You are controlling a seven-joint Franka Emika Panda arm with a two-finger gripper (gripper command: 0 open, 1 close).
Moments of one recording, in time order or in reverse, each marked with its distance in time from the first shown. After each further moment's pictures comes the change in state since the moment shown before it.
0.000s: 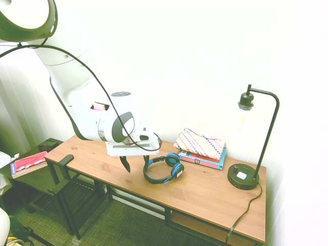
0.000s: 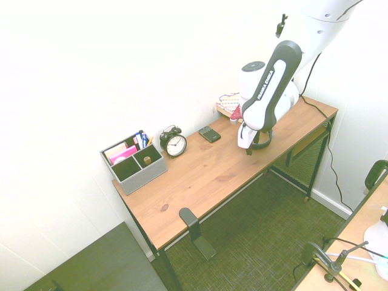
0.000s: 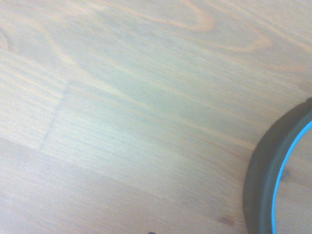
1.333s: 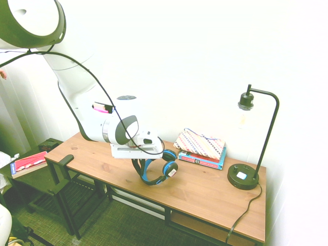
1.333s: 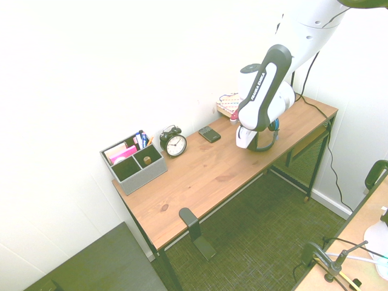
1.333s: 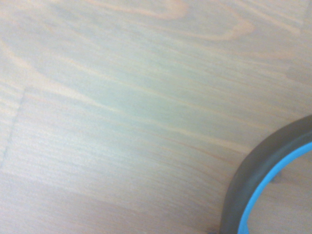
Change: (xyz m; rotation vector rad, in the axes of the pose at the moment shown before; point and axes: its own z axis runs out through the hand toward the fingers) arm 0.012 0.002 0.006 -0.003 -0.029 0.084
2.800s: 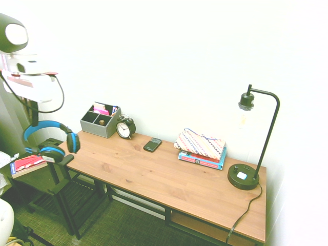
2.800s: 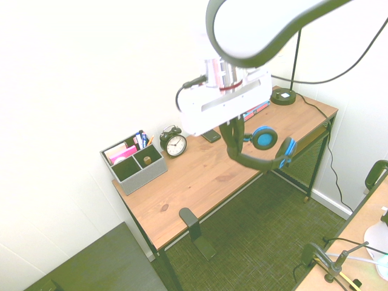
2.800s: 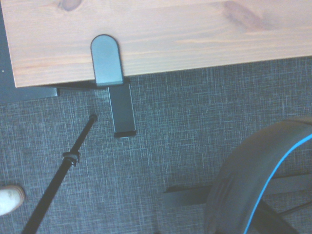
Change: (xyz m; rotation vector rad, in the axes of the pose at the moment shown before) arm -0.277 -0.148 -0.278 -0.041 -0.158 0.426
